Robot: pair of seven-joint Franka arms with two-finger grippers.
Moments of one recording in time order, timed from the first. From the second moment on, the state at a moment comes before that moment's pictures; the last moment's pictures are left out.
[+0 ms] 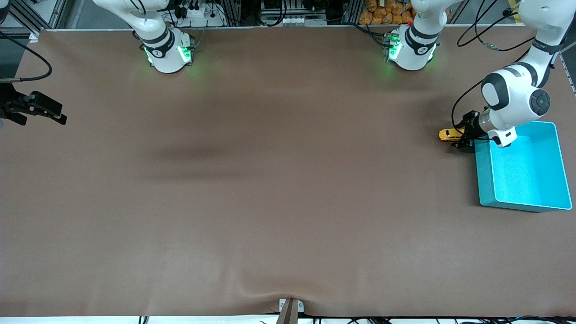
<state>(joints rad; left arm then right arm) 0.41 0.23 -0.09 -2.54 -0.06 2.58 -0.93 -0.05 -0.01 -0.02 -1.58 0.00 1.55 -0.07</state>
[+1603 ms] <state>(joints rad) 0.40 0.19 -0.32 -2.04 0.01 2.26 -0.83 -0.05 -0.01 -0.01 -1.58 0.00 1.54 -0.07</state>
